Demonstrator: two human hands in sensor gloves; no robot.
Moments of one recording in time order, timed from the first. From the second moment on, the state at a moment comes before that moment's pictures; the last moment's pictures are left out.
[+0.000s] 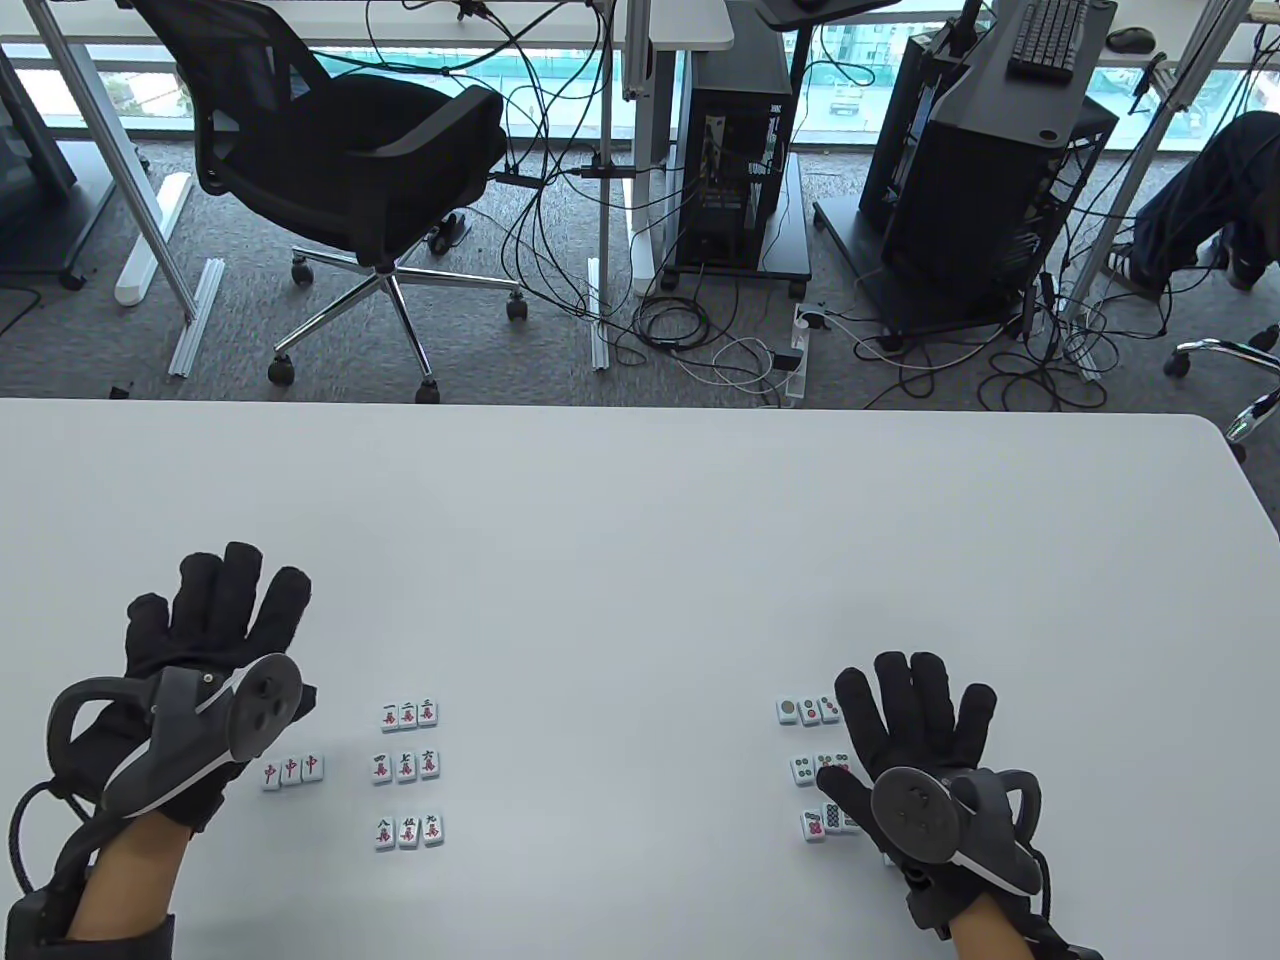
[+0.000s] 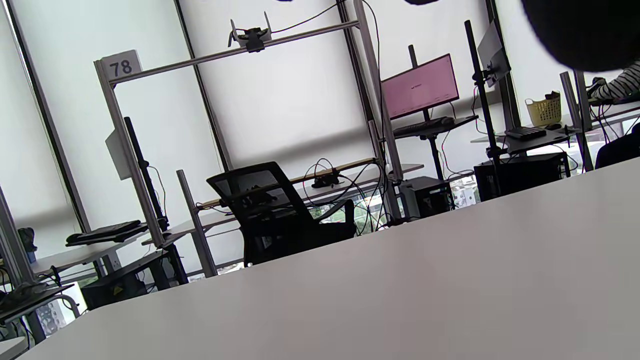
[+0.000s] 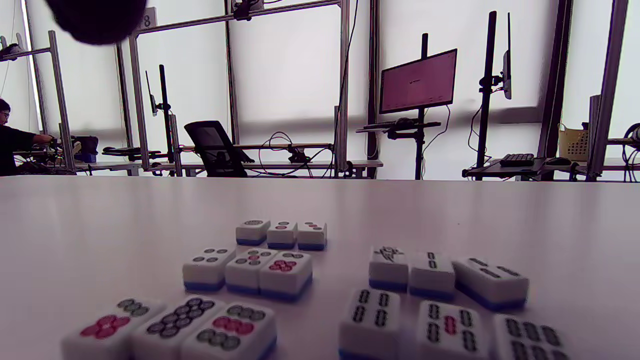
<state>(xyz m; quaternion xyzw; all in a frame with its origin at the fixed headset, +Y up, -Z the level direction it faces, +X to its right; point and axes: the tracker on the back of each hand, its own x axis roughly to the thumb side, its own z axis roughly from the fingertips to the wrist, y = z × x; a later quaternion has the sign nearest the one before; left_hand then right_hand) -0.307 -0.609 -0.247 0.10 0.00 -0.12 0.99 0.228 -0.716 -0.254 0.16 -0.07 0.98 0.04</state>
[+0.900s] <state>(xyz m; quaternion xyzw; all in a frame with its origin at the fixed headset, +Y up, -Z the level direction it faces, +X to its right) -0.284 -0.722 -0.231 0.06 -0.05 -0.06 1.00 0.223 -0.719 -0.254 0.16 -0.06 0.98 0.03</state>
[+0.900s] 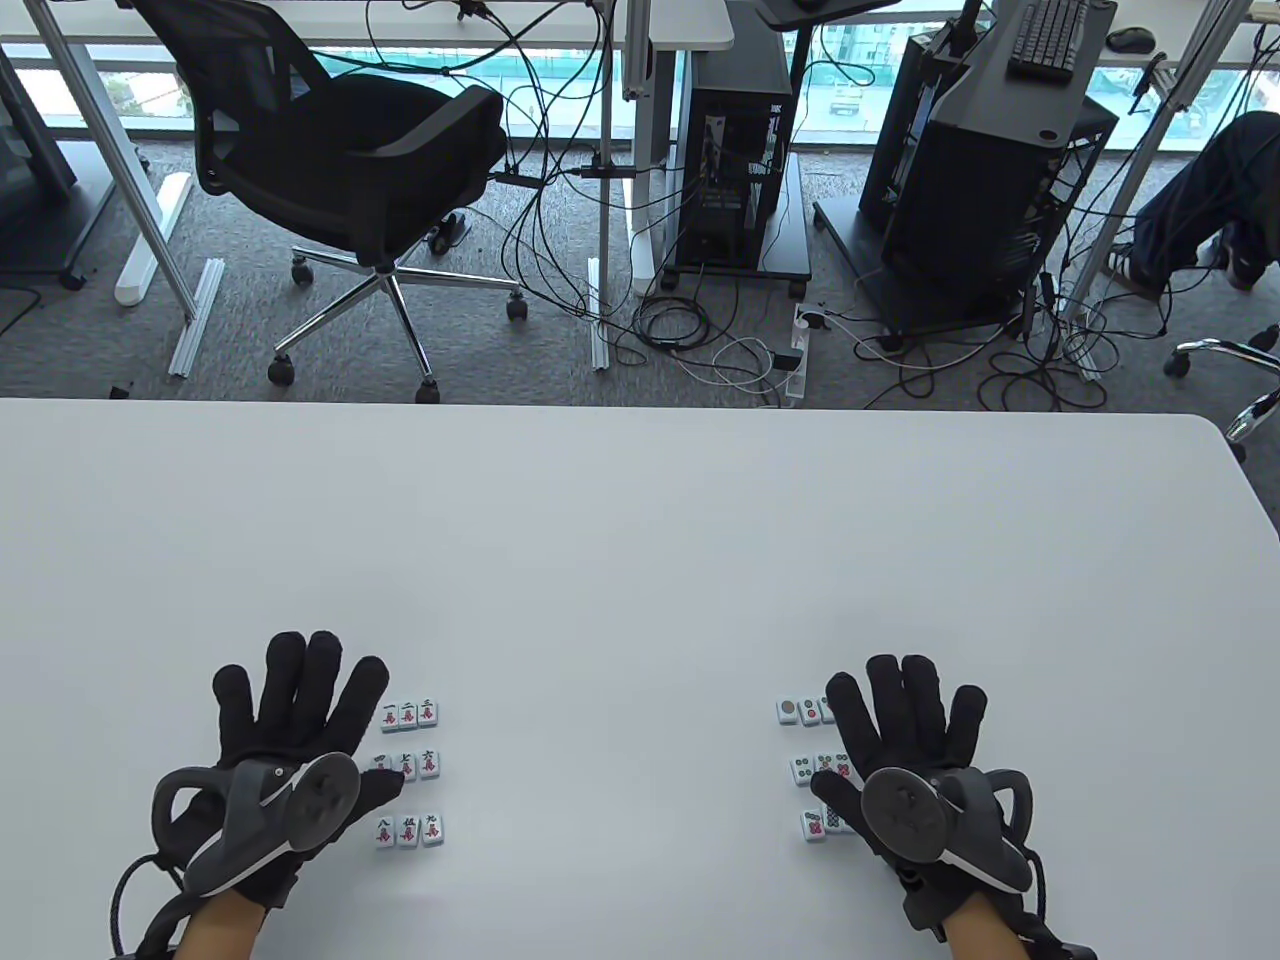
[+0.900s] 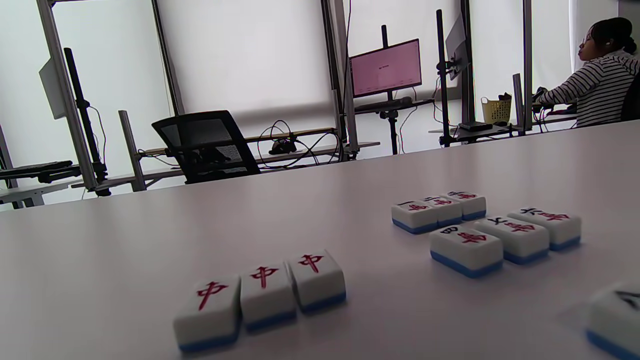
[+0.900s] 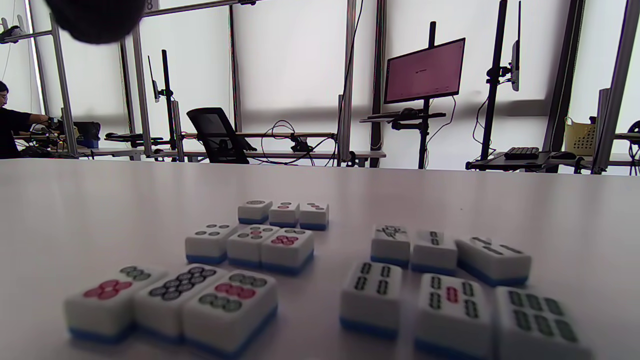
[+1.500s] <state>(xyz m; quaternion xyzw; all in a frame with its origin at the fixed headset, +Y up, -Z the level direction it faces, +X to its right) -0.291 -0.706 -0.212 0.08 -0.09 0.02 0.99 0.155 -0.682 -0.294 0.21 -0.06 0.97 -0.08</state>
